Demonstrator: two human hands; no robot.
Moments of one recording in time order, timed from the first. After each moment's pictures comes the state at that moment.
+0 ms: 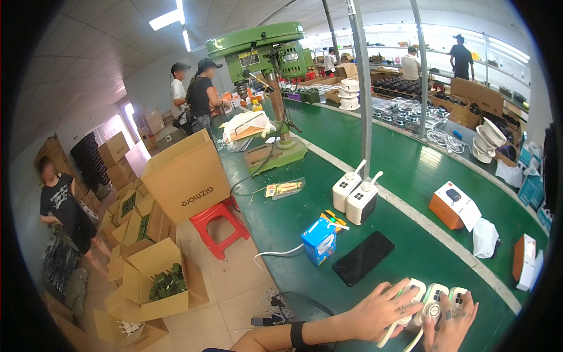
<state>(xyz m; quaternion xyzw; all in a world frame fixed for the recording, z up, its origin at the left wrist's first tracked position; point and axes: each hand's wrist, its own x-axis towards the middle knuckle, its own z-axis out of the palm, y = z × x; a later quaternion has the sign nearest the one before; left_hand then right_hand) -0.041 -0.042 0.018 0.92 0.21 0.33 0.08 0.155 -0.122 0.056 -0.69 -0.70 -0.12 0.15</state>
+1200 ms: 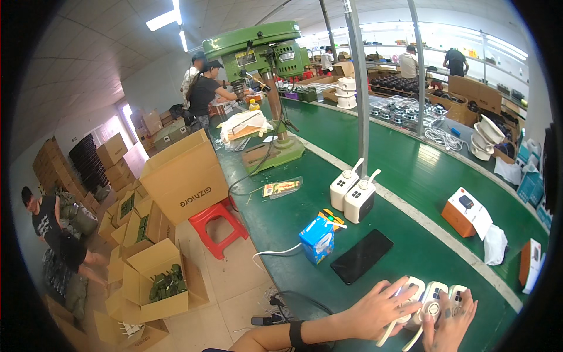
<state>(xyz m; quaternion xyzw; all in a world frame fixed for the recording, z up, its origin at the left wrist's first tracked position) -0.041 -0.040 0.018 0.92 0.22 0.32 0.09 0.155 -0.120 0.055 -0.69 -0.69 -0.12 0.16</state>
